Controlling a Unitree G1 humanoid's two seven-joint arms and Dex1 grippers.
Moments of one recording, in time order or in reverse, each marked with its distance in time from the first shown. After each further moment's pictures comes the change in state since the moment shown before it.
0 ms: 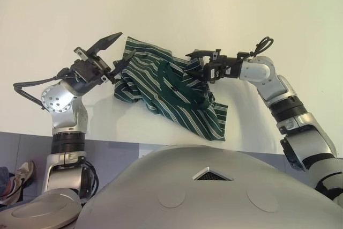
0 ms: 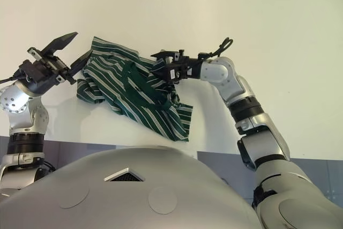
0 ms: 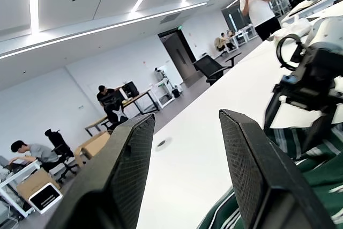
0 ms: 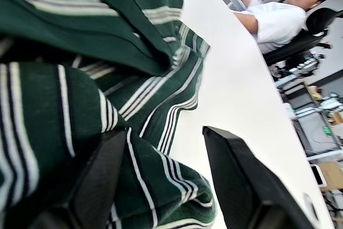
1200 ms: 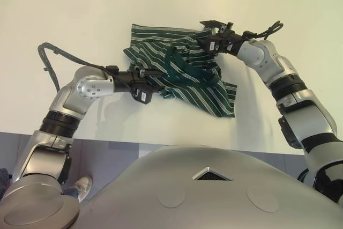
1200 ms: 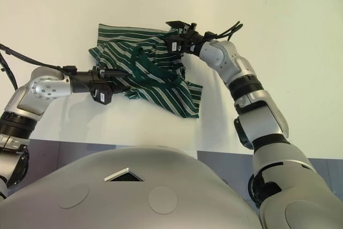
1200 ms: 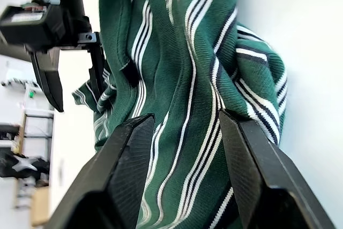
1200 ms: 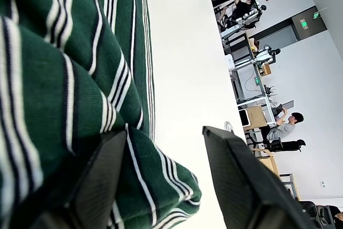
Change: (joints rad) left arm -0.204 0.291 -0.437 -0.055 0.804 -0.035 0.168; right arm -0.177 0.020 0.044 0.284 -0.174 0.062 -0.346
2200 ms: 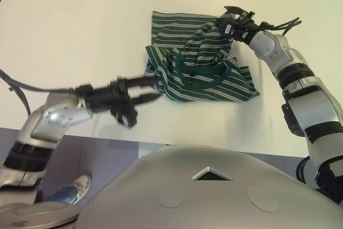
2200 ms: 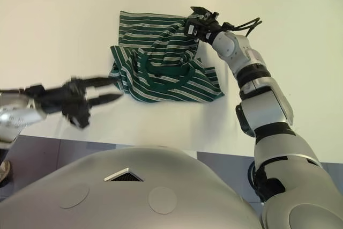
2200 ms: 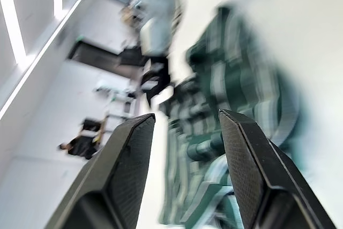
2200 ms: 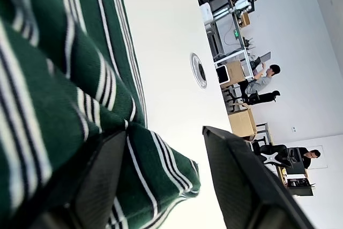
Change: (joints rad) left arm 0.204 0.073 0.185 -0.279 -0.177 0.025 0.285; right arm -0.124 -0.013 -0.025 0.287 0.008 0.003 -0.162
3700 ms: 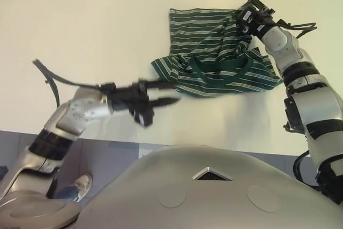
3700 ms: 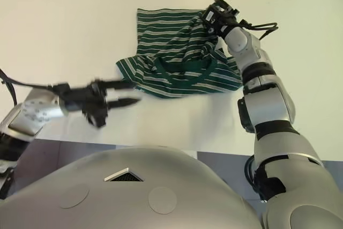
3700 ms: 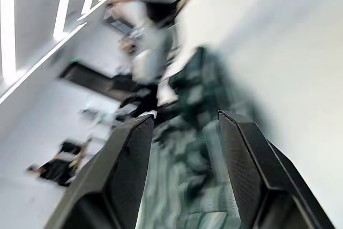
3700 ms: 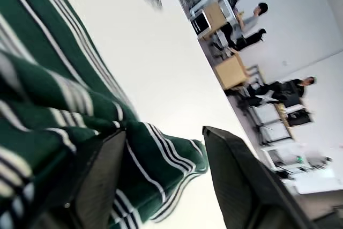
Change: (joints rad) left arm -0.098 -0.067 -0.183 0.055 -0.044 0.008 0.013; right arm -0.019 0.024 -0.164 0.105 0.152 0.036 0.009
